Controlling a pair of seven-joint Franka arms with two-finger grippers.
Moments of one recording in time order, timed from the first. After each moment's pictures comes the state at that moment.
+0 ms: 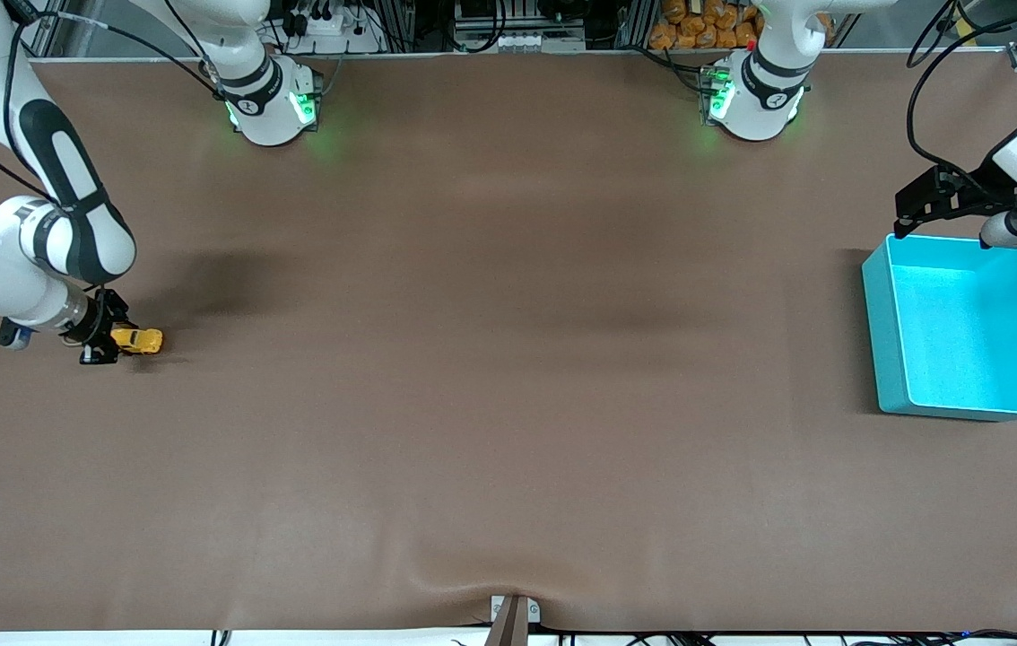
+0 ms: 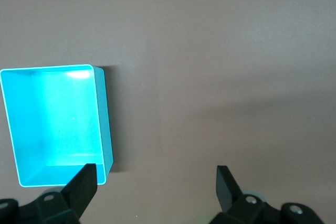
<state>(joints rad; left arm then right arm) -0.04 -0.01 -0.05 -1.57 0.01 1.57 0.06 -0.25 0.43 -0.10 -2.14 -0.05 2.53 1.28</state>
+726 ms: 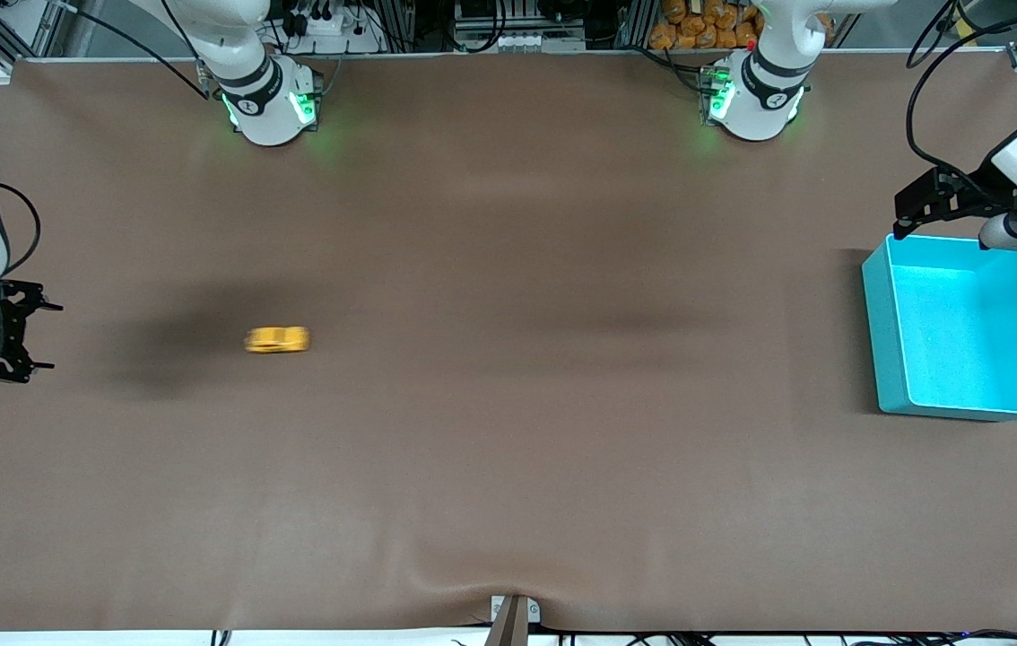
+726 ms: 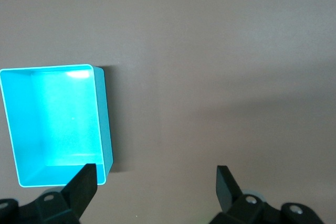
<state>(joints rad) -0.04 -0.01 -0.05 -1.57 0.01 1.57 0.06 -0.25 0.37 -0.08 -1.71 -0.02 1.90 1.29</state>
